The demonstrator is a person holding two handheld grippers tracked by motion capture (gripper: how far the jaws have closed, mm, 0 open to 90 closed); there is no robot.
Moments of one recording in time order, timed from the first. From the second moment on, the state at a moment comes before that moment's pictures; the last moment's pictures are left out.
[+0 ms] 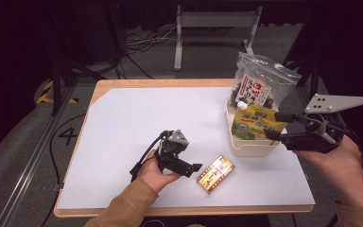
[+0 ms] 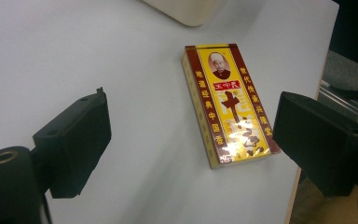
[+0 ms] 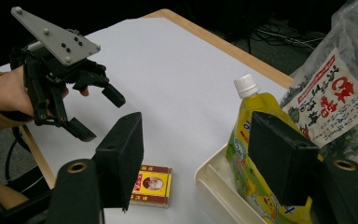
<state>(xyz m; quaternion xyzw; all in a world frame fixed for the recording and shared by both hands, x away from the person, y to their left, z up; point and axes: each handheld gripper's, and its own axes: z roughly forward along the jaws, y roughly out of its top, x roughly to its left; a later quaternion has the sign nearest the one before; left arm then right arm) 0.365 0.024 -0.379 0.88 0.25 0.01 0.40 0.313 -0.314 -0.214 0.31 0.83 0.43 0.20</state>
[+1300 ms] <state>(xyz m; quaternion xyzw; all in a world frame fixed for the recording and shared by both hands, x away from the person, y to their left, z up) 0.348 -0.043 -0.426 0.91 0.25 -0.04 0.32 0.309 -0.325 -0.258 0.34 0.82 0.44 0.18</state>
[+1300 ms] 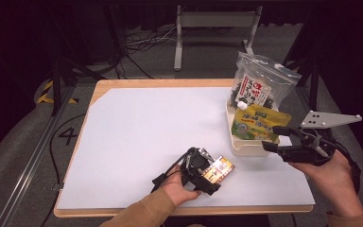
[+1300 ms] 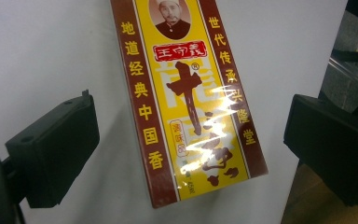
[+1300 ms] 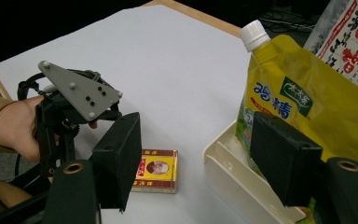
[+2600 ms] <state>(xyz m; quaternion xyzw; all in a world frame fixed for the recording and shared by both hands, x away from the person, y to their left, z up) 0.342 -0.048 -0.424 0.92 0.26 0.00 0.29 0.313 -0.316 -0.265 0.34 0.83 0.42 0.14</state>
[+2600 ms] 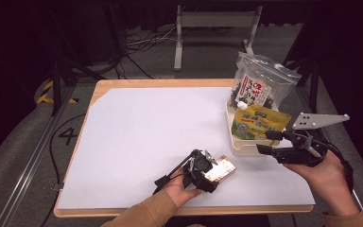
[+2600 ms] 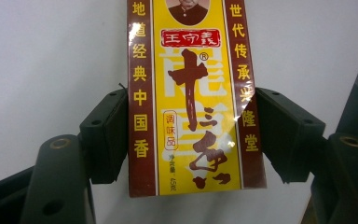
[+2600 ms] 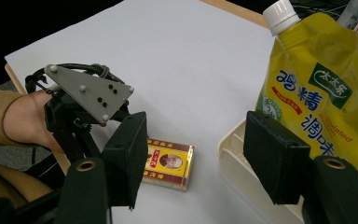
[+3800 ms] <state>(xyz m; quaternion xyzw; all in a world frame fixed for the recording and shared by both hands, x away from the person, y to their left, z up) 0.307 0.009 -0.389 0.86 0.21 0.09 0.46 0.325 -0.274 -0.264 0.33 0.85 0.40 0.08</state>
